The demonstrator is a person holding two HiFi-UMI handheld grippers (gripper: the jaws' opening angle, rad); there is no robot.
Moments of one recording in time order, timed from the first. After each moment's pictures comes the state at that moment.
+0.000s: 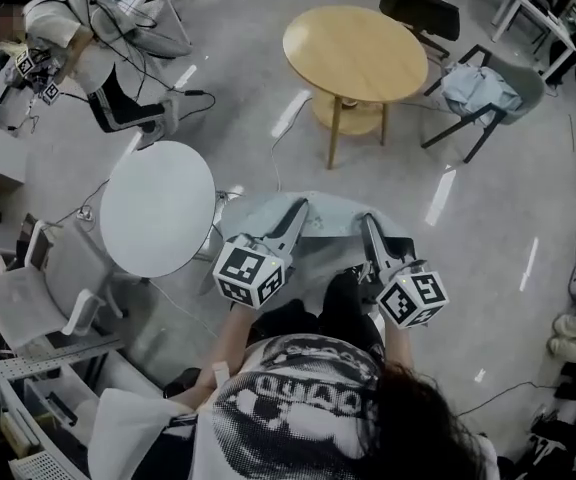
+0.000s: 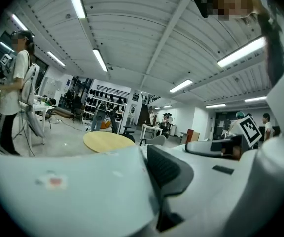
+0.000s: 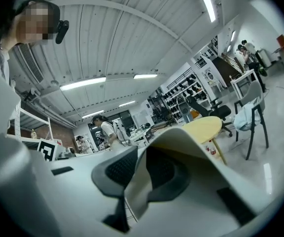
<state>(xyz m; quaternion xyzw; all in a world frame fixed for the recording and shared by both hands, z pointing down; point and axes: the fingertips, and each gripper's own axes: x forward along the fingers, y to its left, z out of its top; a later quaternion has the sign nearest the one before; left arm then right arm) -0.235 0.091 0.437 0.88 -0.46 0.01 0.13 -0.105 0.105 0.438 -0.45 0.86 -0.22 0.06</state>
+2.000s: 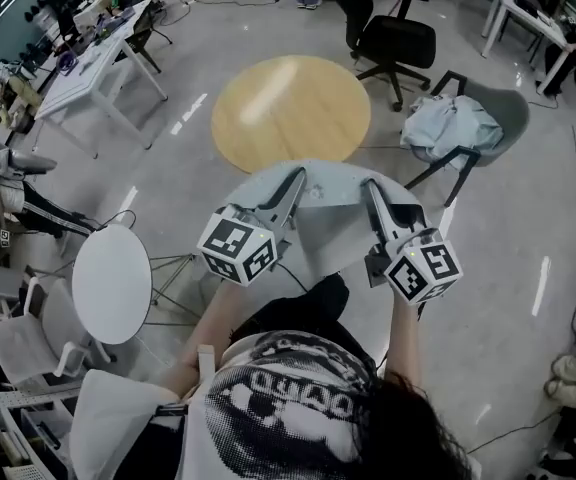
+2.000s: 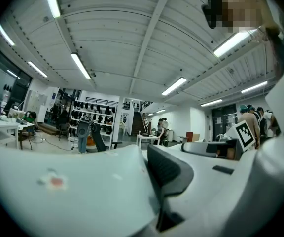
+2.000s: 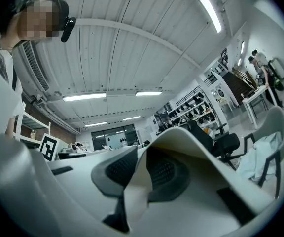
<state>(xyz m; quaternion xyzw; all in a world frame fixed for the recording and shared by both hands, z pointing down) 0.020 -0.199 0.350 0.90 -0.44 -0.01 0.04 0.147 -0.188 0.359 -0.43 0.89 -0.13 0.12</state>
